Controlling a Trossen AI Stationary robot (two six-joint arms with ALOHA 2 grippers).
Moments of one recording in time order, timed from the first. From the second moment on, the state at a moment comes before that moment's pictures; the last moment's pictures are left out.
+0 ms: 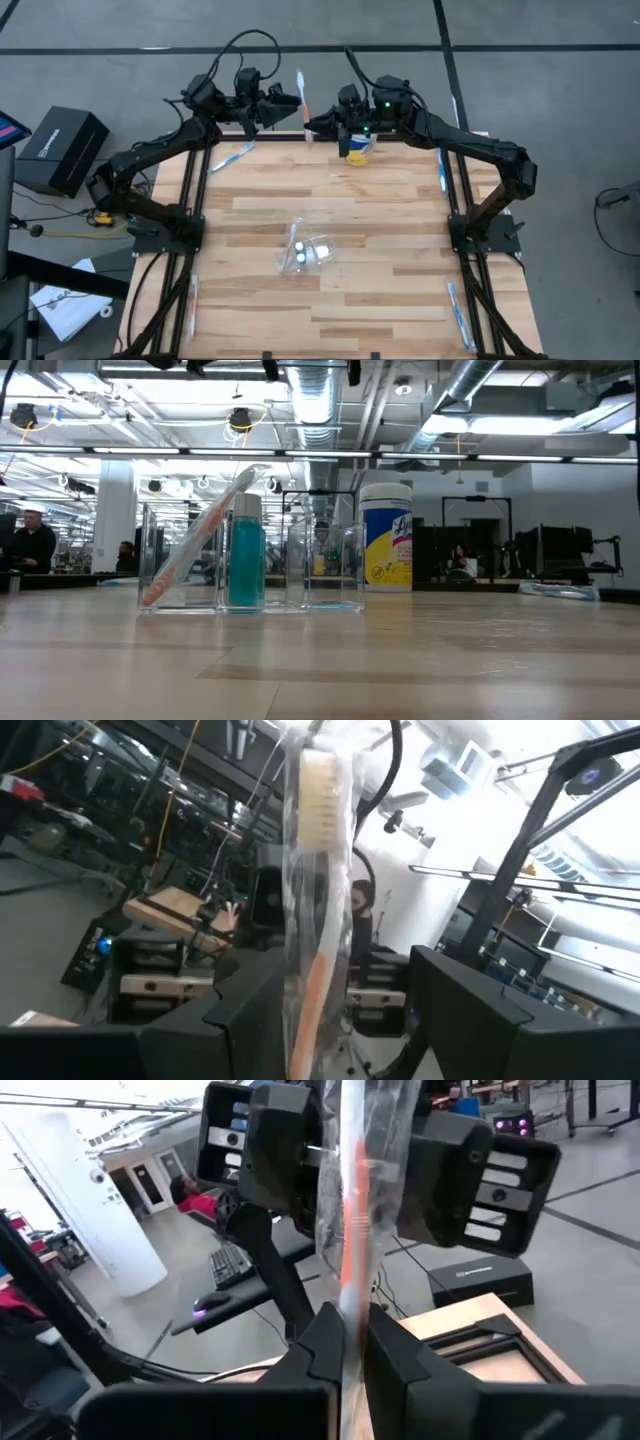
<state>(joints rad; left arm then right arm) 0.64 1.36 1.20 0.61 0.72 -0.78 -0.36 1.61 1.62 -0.04 -0.38 0.32</state>
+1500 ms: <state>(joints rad) 0.66 1.37 1.20 0.62 0.72 -0.73 -0.33 1.64 1.61 -0.02 -0.48 0.39</state>
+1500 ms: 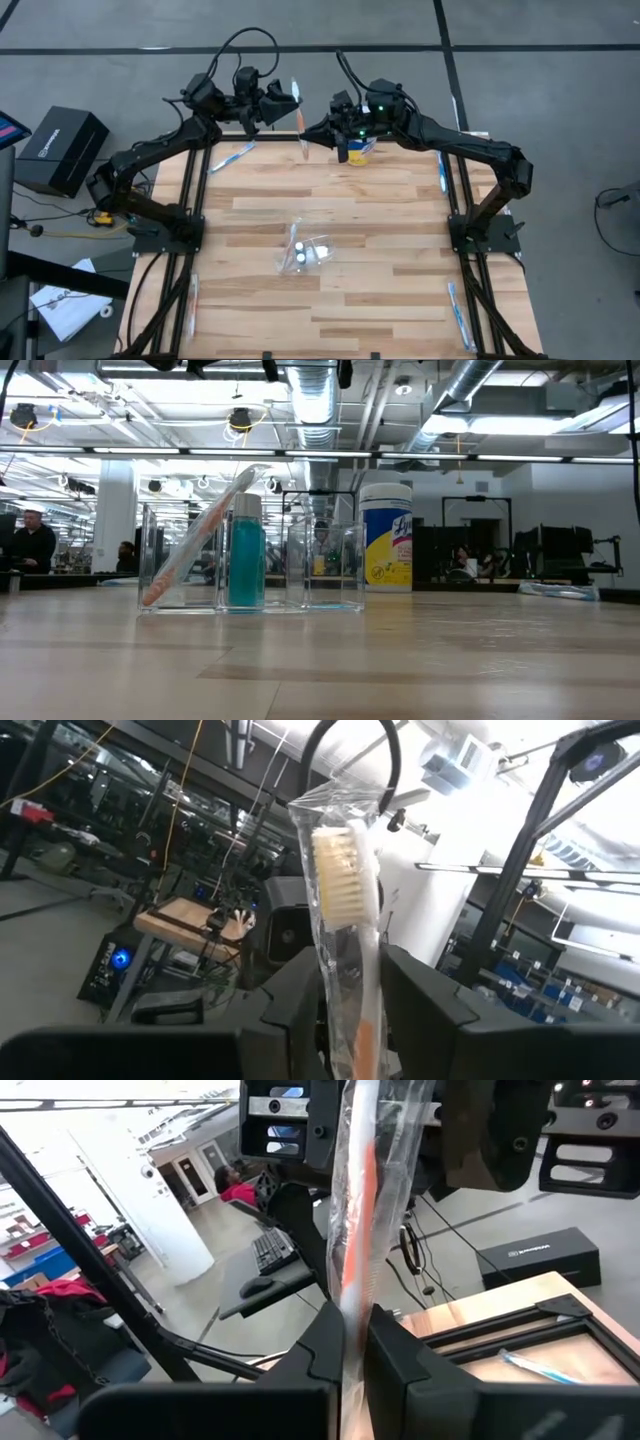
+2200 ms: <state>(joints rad) 0.66 1.37 1.20 0.62 0.74 -0.64 -0.33 1.64 1.64 -0.03 -0.53 0.39</state>
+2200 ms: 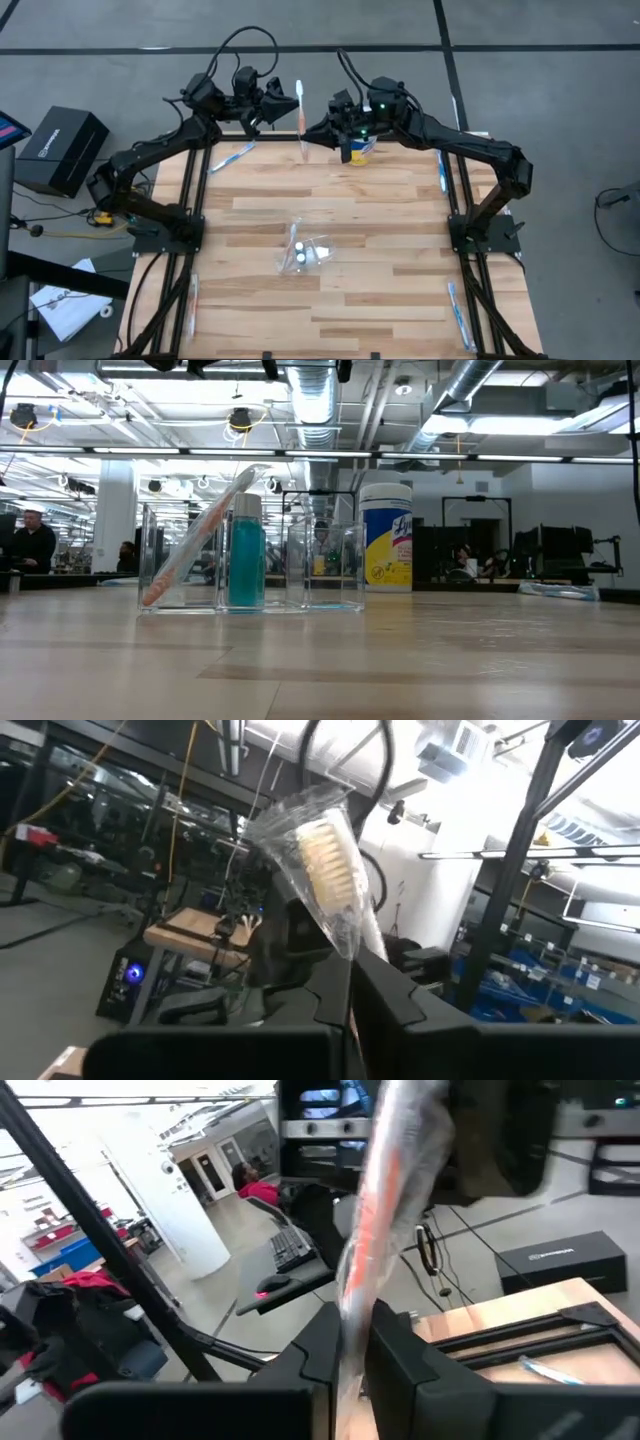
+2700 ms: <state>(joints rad) 0.67 1.37 1.20 0.61 0.78 -0.65 -0.35 1.64 1.64 0.00 -0.56 0.43</state>
